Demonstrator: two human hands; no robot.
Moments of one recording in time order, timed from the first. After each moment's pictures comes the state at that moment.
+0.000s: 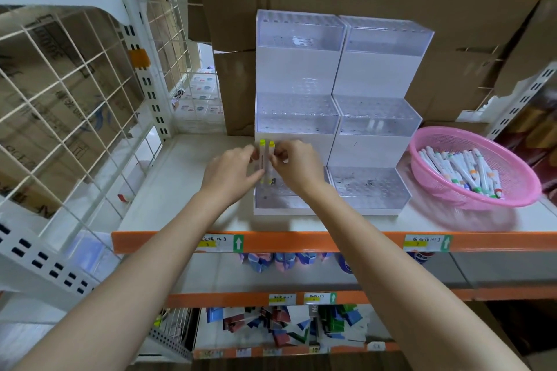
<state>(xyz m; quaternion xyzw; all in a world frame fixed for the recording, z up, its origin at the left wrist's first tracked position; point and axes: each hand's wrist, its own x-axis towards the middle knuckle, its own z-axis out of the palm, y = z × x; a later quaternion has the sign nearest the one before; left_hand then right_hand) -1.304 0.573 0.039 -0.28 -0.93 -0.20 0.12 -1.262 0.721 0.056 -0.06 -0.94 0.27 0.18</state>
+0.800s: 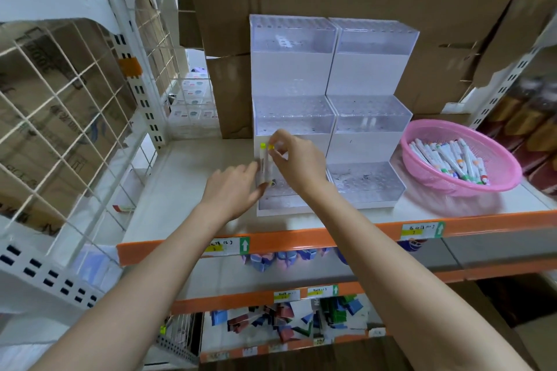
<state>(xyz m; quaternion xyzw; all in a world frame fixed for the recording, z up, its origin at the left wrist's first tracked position) -1.286 0.564 0.045 -0.34 -0.94 -0.01 0.07 -1.249 0.713 0.073 -0.08 -0.94 0.24 0.22</state>
